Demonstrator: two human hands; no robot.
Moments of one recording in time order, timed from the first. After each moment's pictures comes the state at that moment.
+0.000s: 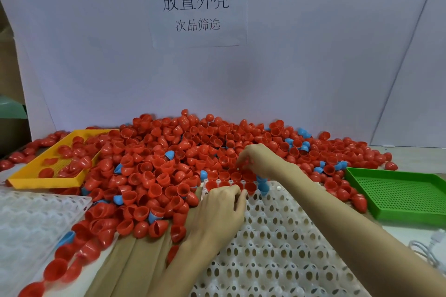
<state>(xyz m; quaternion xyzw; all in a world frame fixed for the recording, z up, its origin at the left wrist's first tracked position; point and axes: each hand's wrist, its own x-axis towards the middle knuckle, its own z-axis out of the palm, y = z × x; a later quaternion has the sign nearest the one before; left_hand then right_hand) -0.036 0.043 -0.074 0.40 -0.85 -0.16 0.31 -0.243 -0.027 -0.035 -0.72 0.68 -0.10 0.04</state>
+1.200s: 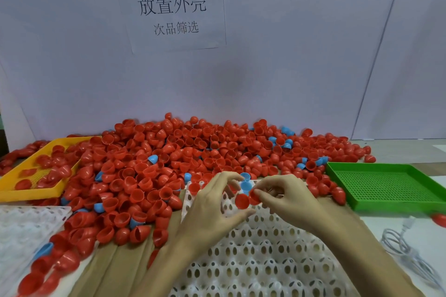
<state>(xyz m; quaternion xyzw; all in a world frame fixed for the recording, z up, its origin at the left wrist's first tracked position) -0.039 0.052 -0.067 0.25 -0.86 -0.26 0.36 -0.236 0.136 -0.038 -0.60 0.68 -0.38 0.17</state>
